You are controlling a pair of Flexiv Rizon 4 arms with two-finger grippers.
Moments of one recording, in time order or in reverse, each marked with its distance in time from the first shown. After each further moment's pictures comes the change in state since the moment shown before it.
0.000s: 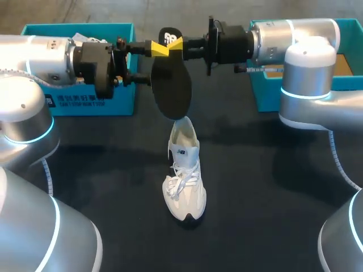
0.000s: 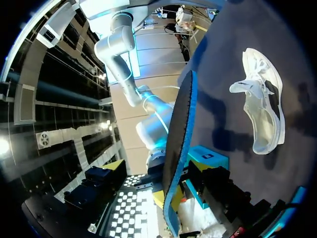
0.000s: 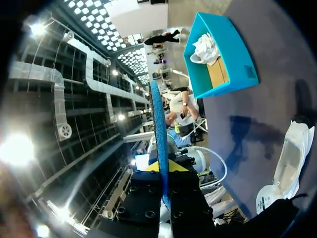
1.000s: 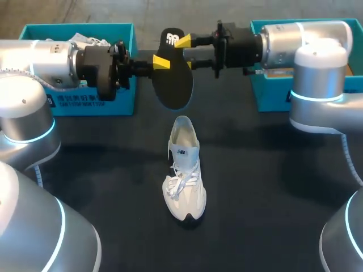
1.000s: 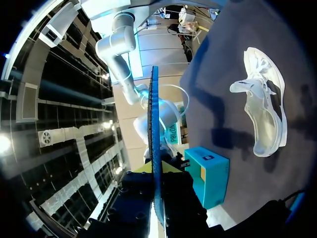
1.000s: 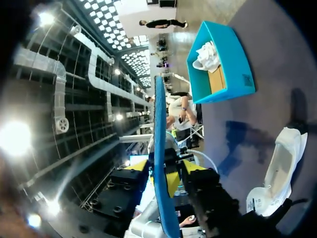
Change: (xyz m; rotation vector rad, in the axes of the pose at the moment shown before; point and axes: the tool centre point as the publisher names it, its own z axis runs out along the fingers) left arm 0.007 0.001 0.000 0.007 -0.025 -0.019; right arm -0.006 -0.012 -0.023 -0.038 -0.029 -0.101
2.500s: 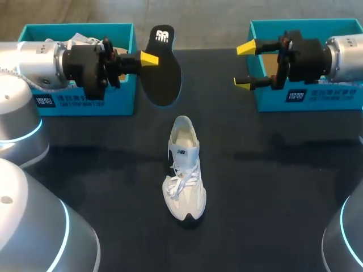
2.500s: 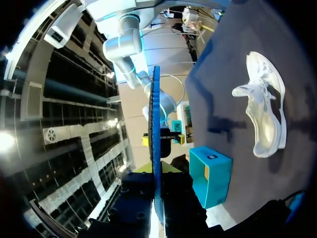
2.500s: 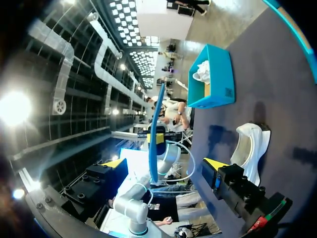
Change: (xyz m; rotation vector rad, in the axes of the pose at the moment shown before) left arm -0.015 -0.004 -0.022 -0.006 -0.057 -0.058; right arm -0.010 -0.057 -0.123 -0.042 -0.050 -0.174
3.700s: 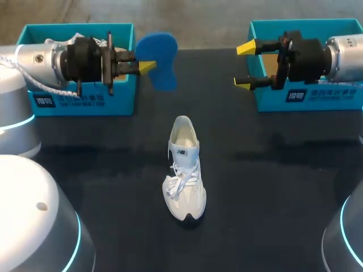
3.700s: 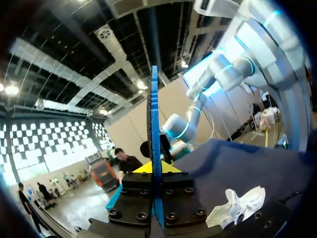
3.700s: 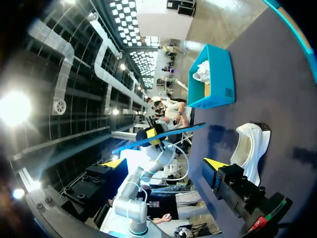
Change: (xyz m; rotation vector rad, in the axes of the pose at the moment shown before) left arm 0.002 -0.001 -0.004 0.006 -0.043 -1.171; right arm 0.000 0.000 0.000 0.000 0.000 0.000
